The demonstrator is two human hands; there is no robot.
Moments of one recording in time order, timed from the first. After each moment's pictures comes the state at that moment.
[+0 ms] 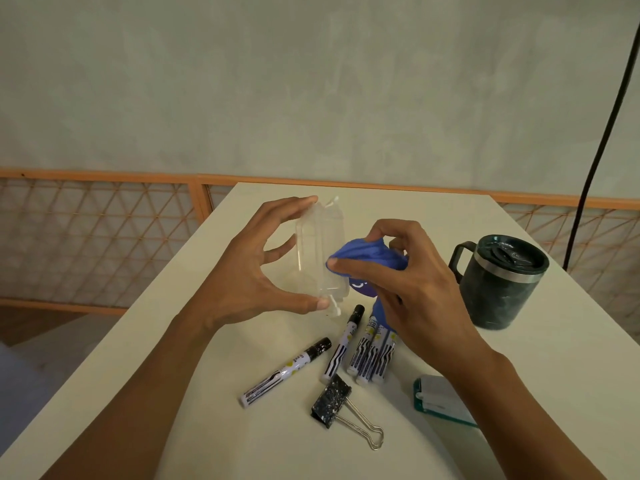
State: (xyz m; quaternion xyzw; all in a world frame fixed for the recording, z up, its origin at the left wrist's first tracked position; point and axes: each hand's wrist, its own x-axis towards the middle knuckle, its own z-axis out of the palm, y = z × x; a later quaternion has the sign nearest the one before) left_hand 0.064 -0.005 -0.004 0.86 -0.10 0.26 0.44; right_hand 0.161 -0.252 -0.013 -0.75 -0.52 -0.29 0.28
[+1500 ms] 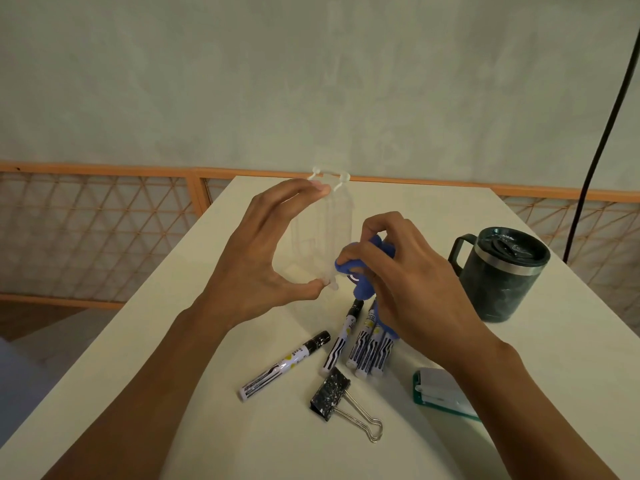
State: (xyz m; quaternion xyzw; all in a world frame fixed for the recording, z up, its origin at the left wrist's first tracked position) left_hand 0.068 -0.018 -0.005 0.88 -0.13 0.39 0.23; right_hand 0.154 -0.250 -0.002 -0.79 -0.52 -0.25 0.21
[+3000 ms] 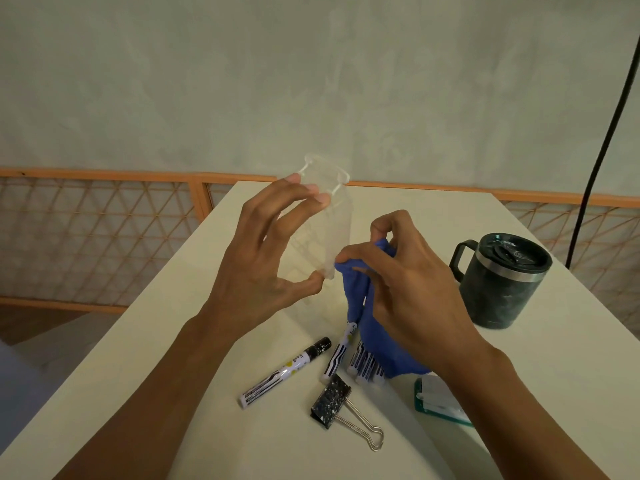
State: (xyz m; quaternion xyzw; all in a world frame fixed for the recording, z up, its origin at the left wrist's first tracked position) left_hand 0.079 -0.017 -0.008 0.84 -0.17 0.50 0.11; right_hand 0.150 -0.240 -0.002 -0.78 -0.49 -0.26 0.29
